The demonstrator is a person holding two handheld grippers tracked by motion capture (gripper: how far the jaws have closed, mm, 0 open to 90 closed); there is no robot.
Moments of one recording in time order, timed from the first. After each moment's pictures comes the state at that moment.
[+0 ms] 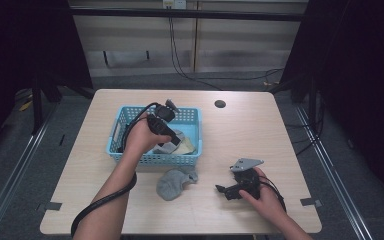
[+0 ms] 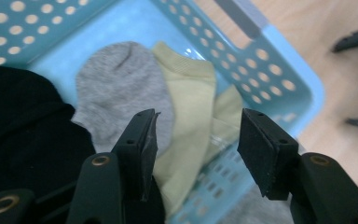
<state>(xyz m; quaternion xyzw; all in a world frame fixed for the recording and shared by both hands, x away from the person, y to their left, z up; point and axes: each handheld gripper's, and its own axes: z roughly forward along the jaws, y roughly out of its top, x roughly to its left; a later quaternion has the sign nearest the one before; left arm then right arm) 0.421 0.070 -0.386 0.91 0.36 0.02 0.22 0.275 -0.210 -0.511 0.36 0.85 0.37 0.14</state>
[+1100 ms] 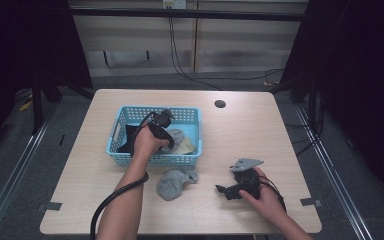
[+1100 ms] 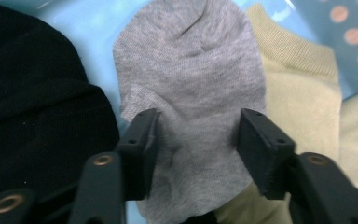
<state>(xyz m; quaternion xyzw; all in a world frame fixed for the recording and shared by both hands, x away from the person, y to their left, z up) 0.453 0.077 -0.459 0.89 0.42 0.03 0.17 0.275 -0.210 -0.511 0.36 0.85 0.37 0.14</state>
